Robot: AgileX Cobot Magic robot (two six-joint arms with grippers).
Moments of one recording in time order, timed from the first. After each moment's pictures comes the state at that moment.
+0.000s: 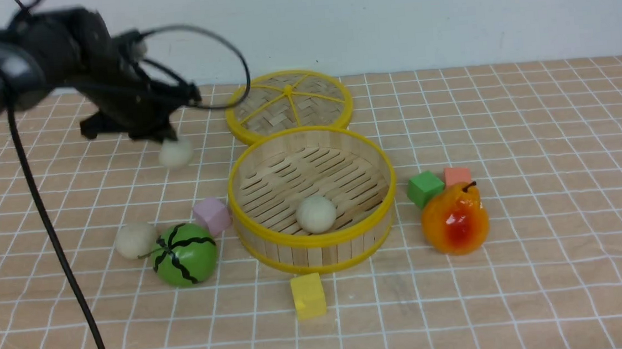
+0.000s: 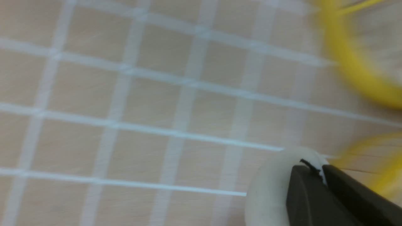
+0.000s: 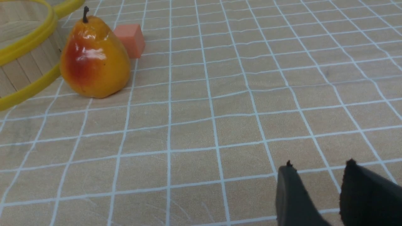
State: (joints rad) right arm -0.13 -0.01 0.02 0.15 0.40 -0.07; left arm -0.13 2.17 -2.03 -0.19 0.87 -0.23
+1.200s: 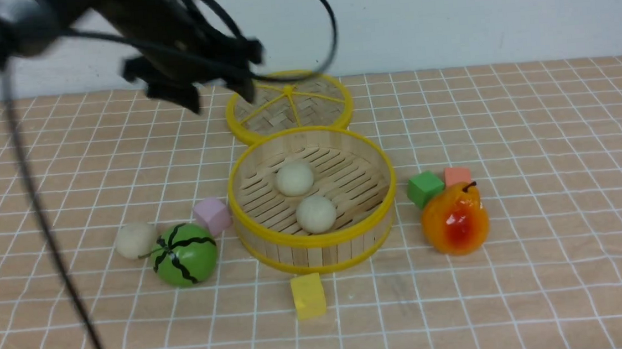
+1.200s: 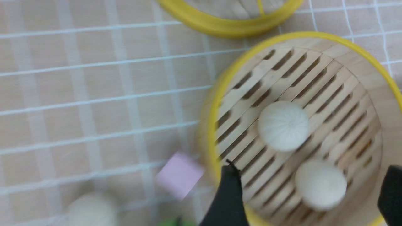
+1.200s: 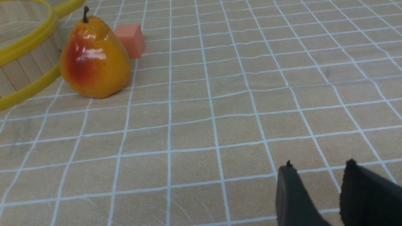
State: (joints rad) right arm -0.13 -0.01 0.02 0.15 0.40 -0.07; left arm -0.28 1.93 -2.03 -0.10 1.12 -0.14
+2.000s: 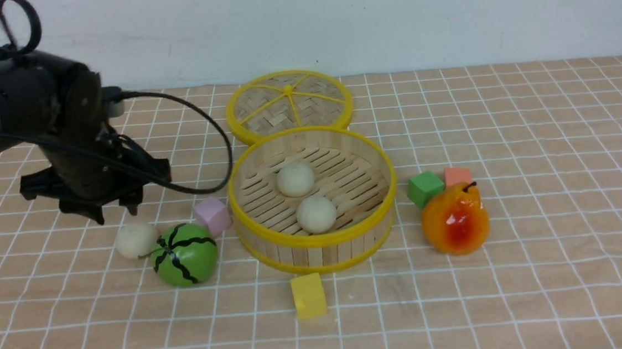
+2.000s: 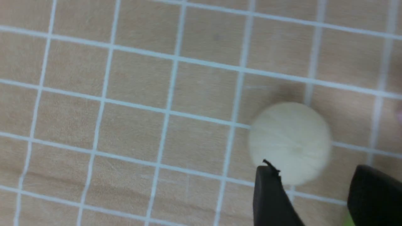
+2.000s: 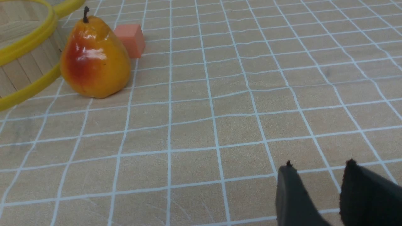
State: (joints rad) right arm -0.13 -0.01 0.02 0.15 0.40 -0.07; left arm -0.15 1.88 -1.43 0.21 0.78 -0.45
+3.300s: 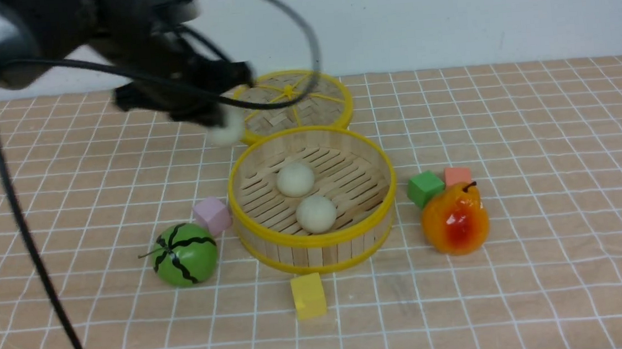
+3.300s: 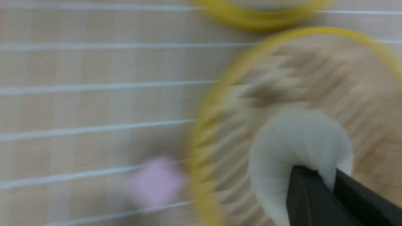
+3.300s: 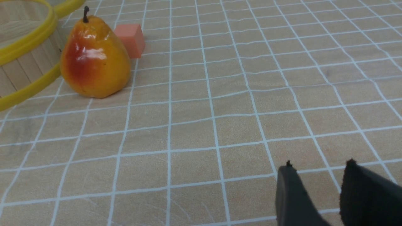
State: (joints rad) right arm -0.13 -0.01 0.02 0.15 0.40 -0.08; left arm -0.37 1.95 -1.85 -0.10 0.86 -0.24
